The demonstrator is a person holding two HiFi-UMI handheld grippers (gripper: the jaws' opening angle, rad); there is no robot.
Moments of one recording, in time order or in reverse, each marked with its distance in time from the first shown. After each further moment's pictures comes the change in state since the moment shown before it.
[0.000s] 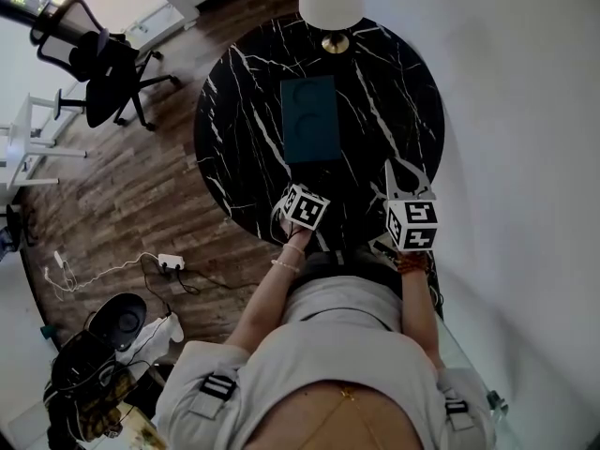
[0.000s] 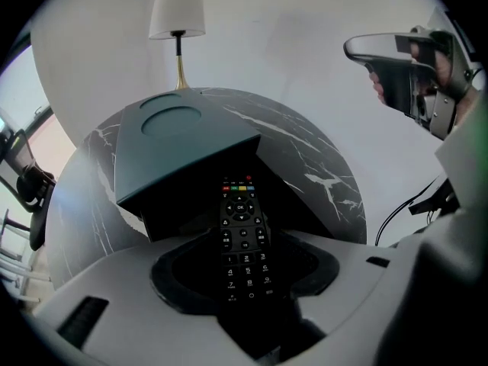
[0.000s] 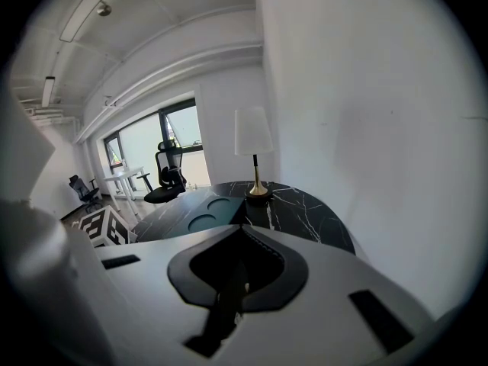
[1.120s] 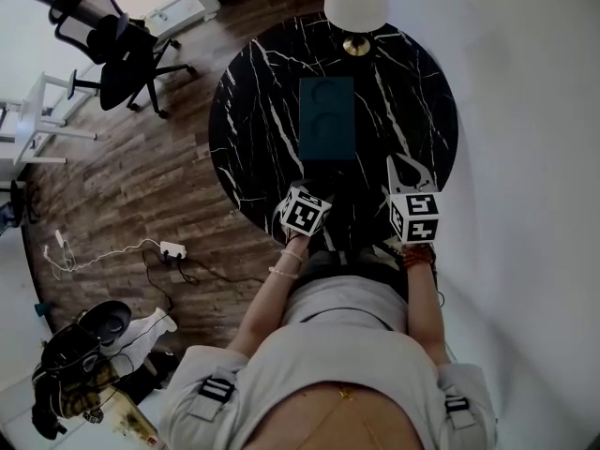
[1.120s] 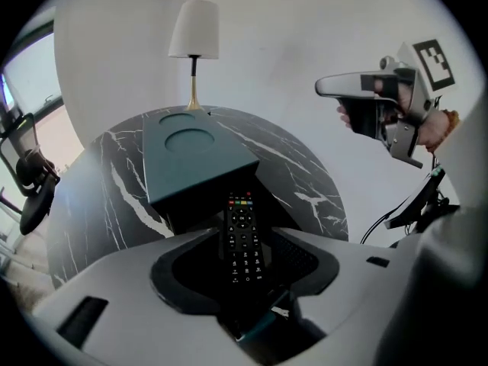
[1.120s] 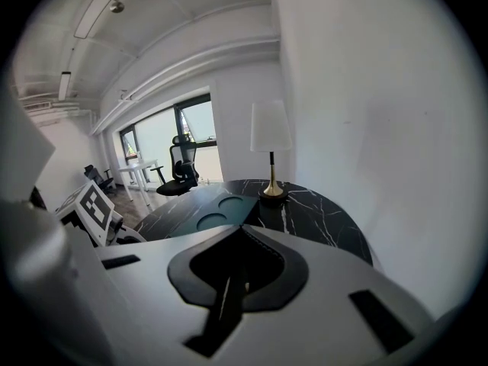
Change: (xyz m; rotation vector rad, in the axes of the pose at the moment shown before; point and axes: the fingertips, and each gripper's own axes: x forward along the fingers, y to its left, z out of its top) left arm -0.037 0.001 0.006 -0.073 -0.119 -0.025; right arm 0.026 0.017 0.004 -0.082 0.022 0.094
